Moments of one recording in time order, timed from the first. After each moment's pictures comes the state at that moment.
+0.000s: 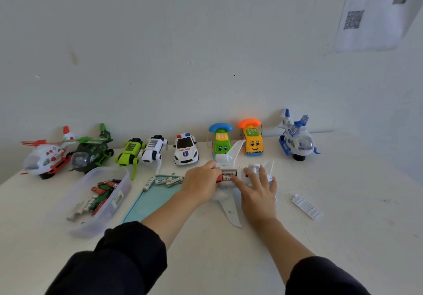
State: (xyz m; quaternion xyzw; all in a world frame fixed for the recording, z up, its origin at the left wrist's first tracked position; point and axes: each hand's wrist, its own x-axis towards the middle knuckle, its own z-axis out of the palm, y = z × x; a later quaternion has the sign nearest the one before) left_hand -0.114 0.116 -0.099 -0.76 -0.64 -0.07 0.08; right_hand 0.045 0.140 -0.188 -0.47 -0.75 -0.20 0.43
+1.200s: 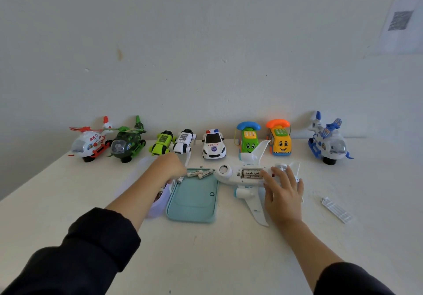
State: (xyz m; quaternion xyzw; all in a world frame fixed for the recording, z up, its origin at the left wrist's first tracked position) left_hand -0.235 0.076 -0.056 -0.50 -0.85 -0.08 -0.13; right_hand 0.034 0.129 -0.187 -0.47 -0.74 -0.11 0.47
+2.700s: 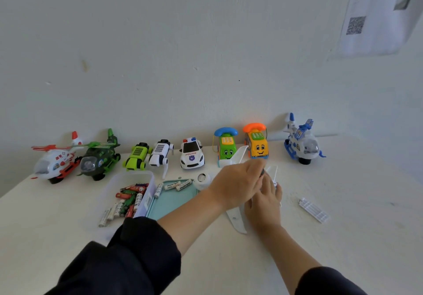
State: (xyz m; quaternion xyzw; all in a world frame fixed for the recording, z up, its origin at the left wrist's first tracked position) left_hand -0.068 0.095 -0.070 -0.84 -0.35 -0.36 0.20; right_hand 0.031 0.133 -0.189 -0.49 -0.71 -0.12 0.49
